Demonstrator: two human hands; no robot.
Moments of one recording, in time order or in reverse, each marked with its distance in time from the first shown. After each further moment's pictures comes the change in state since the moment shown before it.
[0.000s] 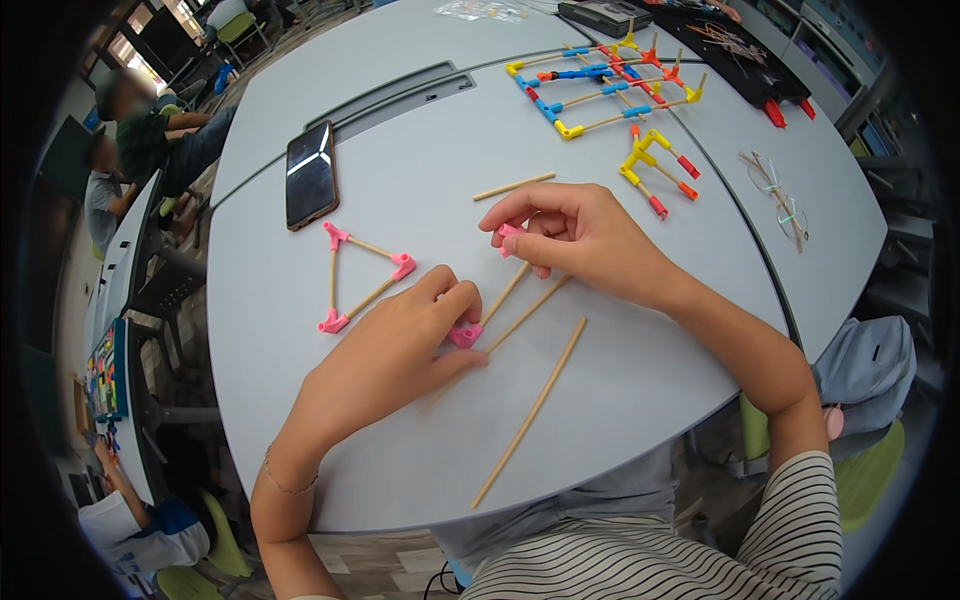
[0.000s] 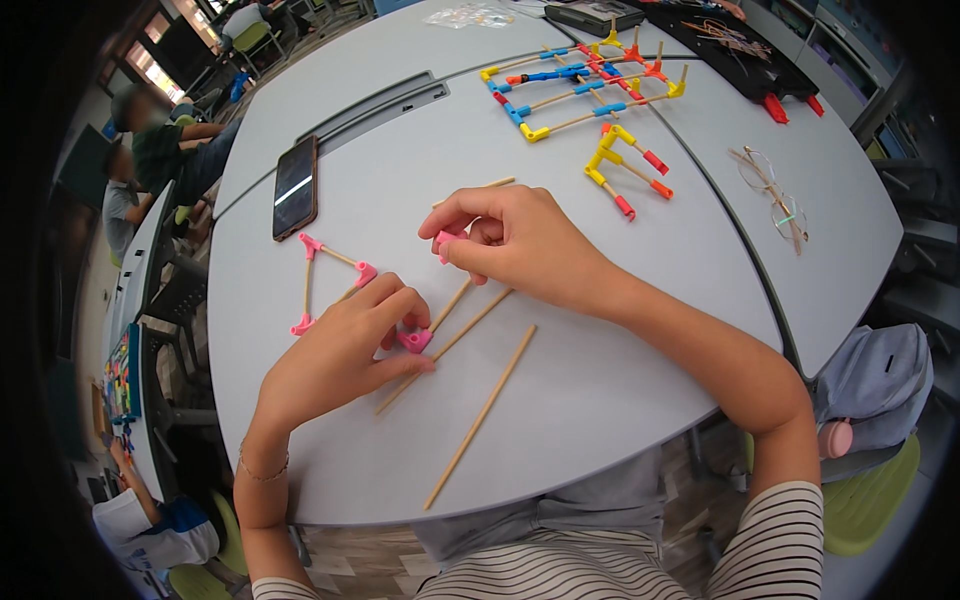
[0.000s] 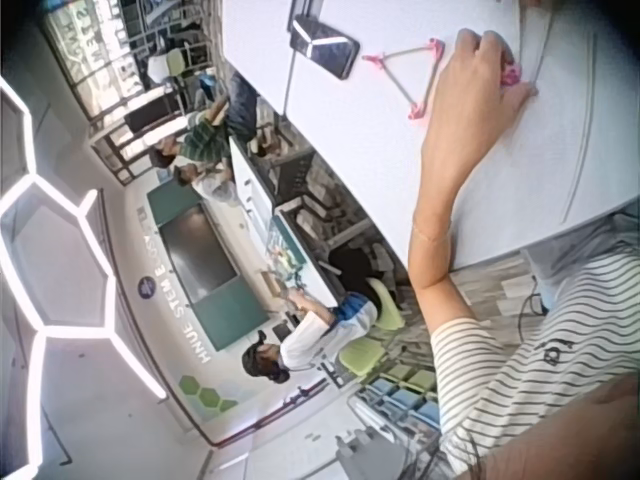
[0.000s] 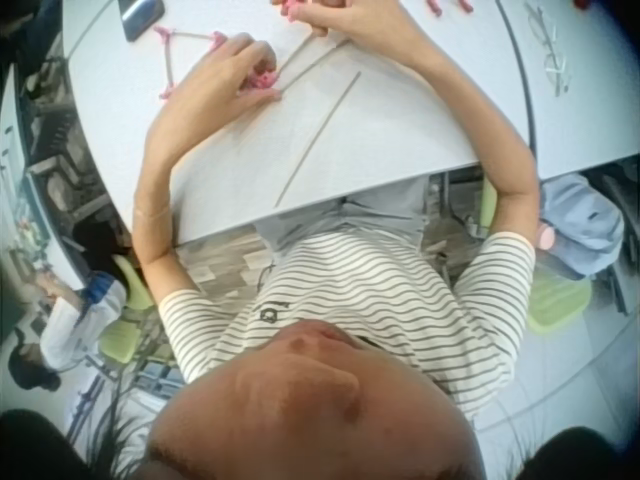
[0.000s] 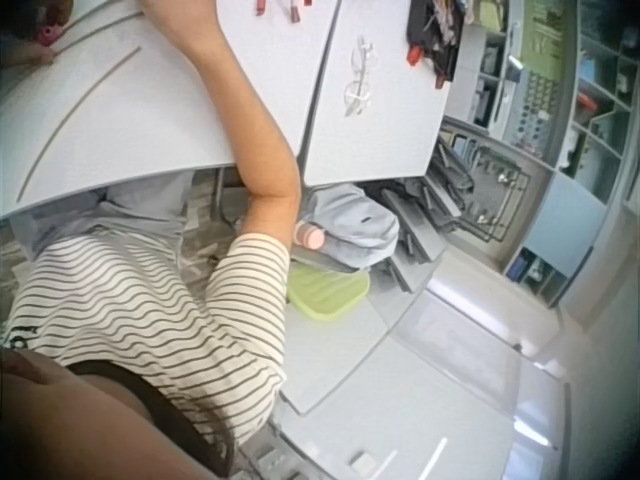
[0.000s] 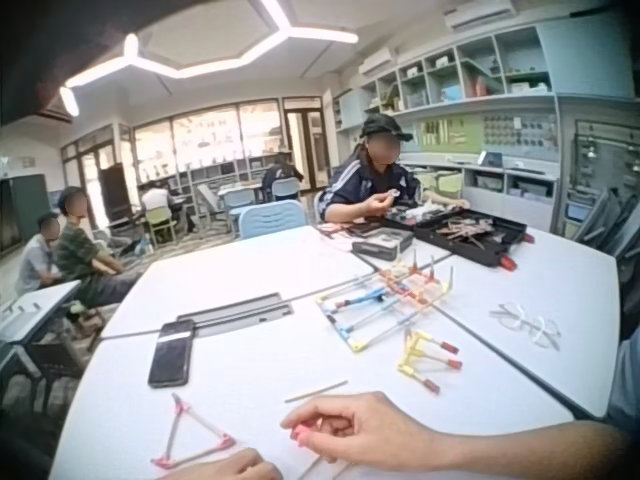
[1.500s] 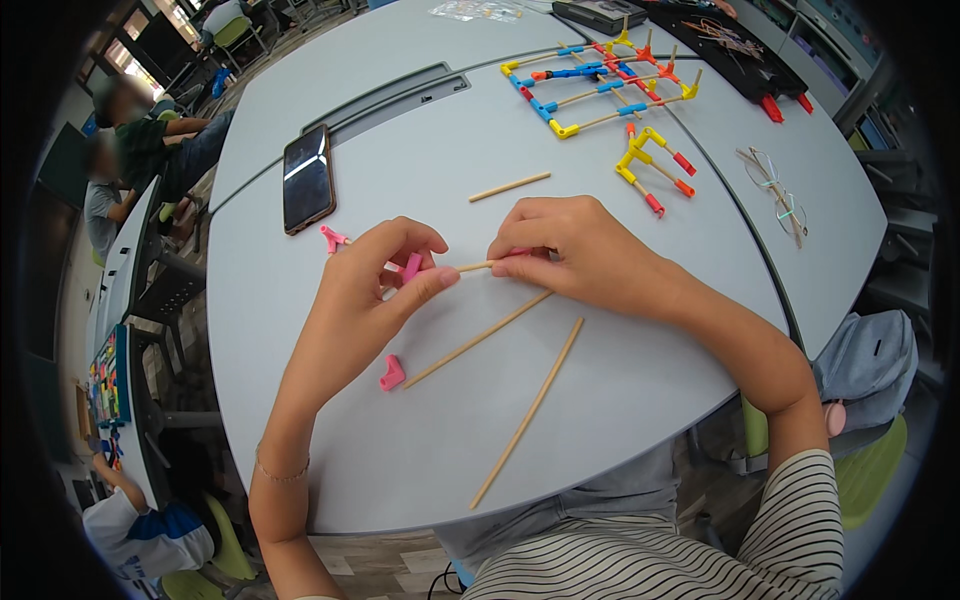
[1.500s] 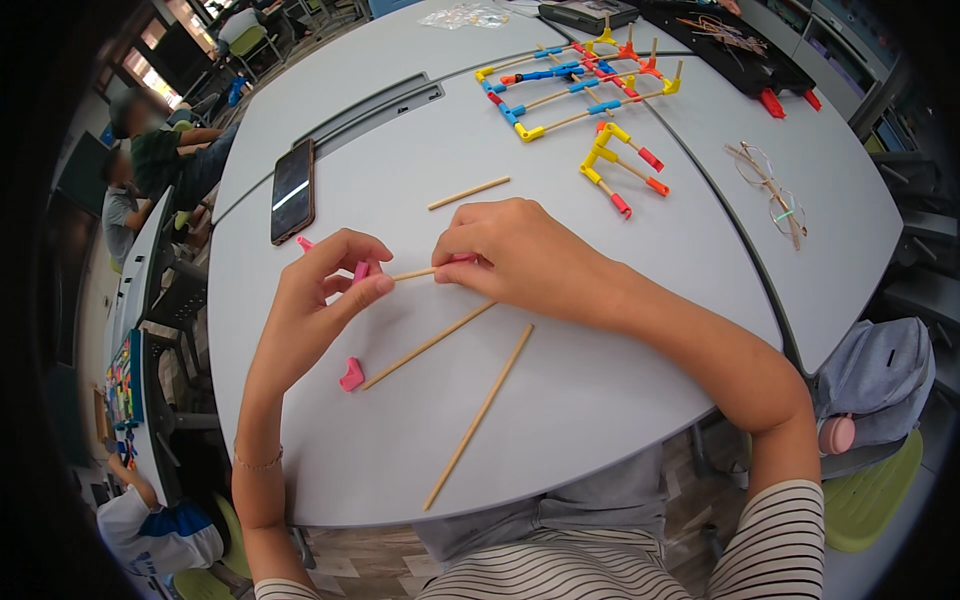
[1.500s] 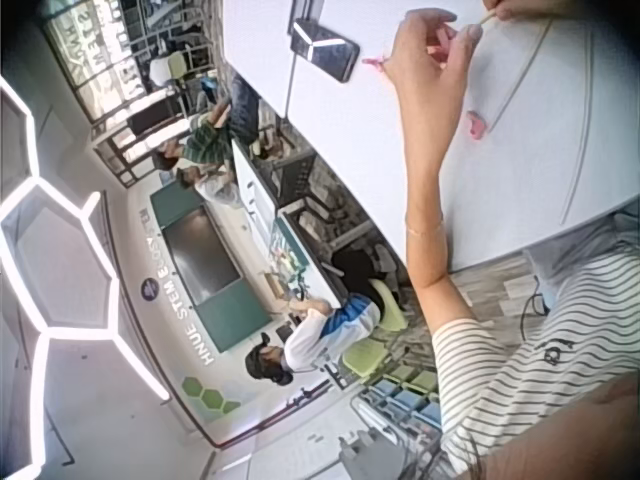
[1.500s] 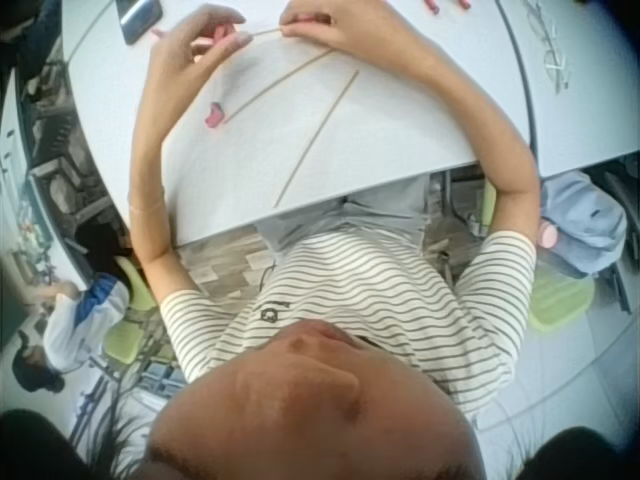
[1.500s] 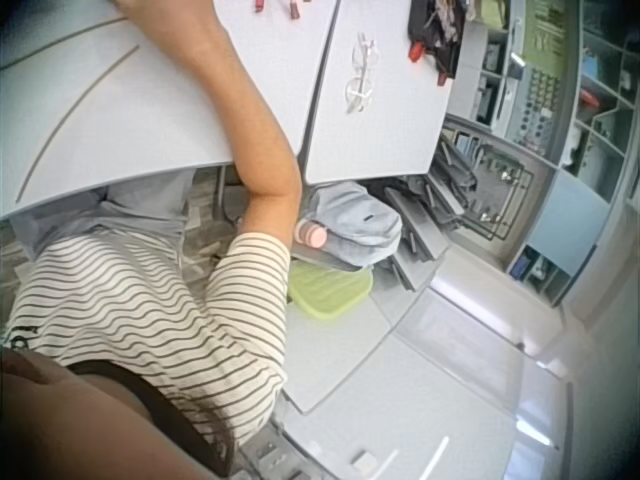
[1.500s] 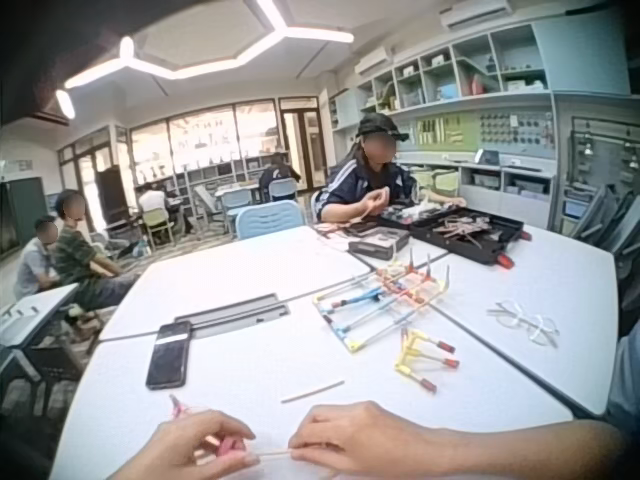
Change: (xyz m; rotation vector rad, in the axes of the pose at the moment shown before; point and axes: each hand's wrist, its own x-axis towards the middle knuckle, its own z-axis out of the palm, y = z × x) left_hand 0.011 -0.011 -0.013 -0.338 0.362 -0.108; right_hand -0.002 0.010 -0.001 -0.528 -0.009 -0.328
